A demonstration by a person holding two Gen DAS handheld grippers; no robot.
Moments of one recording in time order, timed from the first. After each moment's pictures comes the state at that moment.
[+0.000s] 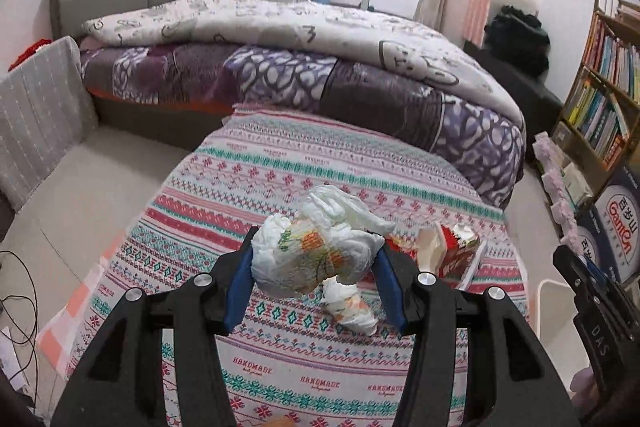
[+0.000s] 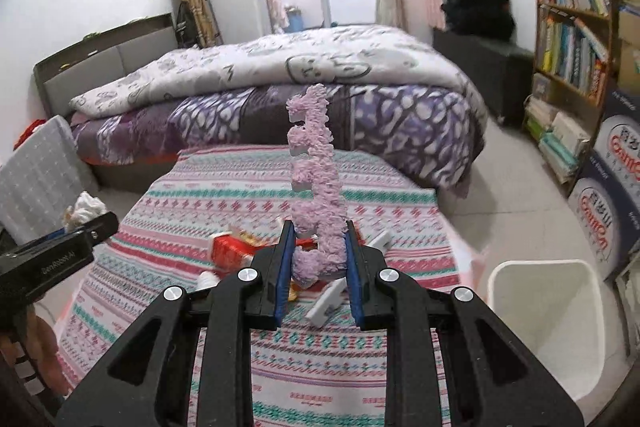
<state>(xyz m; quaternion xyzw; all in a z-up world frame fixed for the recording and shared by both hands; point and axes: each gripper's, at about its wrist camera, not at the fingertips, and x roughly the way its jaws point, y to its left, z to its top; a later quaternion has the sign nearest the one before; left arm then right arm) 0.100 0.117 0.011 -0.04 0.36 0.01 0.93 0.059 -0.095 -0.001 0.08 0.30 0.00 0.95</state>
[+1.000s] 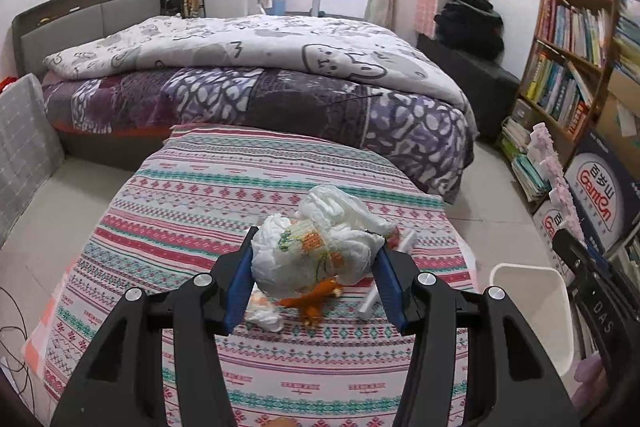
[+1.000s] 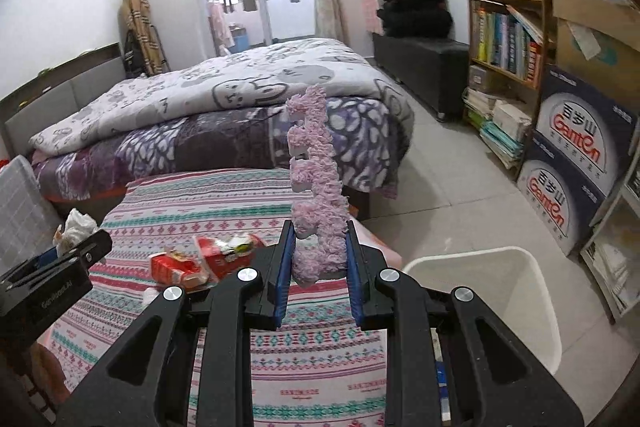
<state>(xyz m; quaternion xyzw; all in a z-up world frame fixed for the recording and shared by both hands) 0.084 0.018 0.015 0.01 0.35 -0.06 0.94 0.028 -0.180 0.004 0.12 0.29 -0.10 0.95</state>
